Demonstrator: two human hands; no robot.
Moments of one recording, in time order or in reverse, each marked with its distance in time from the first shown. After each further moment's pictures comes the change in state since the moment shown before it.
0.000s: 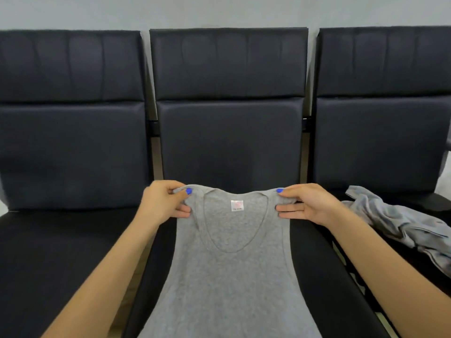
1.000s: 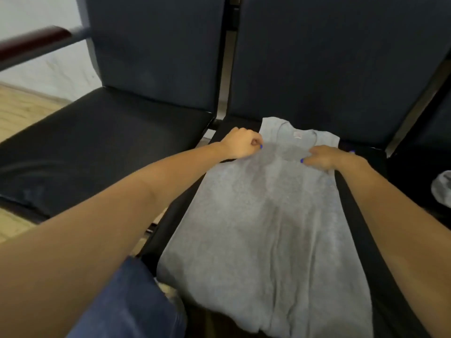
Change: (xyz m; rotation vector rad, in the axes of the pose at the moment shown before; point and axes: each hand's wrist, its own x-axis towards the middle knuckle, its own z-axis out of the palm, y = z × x) left_hand 0.057 -0.117 0.061 0.842 -0.279 0.192; right_hand 0.141 0.080 0.049 -1.450 -0.288 -0.012
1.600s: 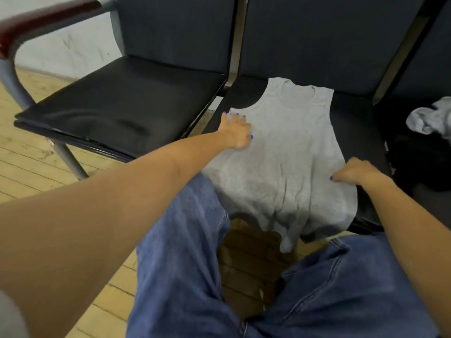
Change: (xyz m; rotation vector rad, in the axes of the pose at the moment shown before) left_hand -0.163 0.026 0.043 0.545 -0.210 -0.193; right_hand -0.209 0.046 0.127 0.160 0.064 0.288
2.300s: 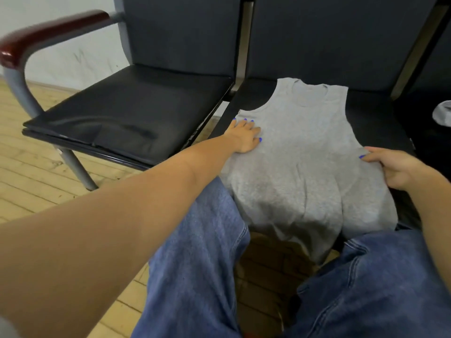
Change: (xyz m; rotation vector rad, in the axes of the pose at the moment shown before) left_hand 0.017 -0.013 0.026 -0.093 0.025 0.081; right_hand 0.032 0.019 0.001 1.178 -0.071 -0.017
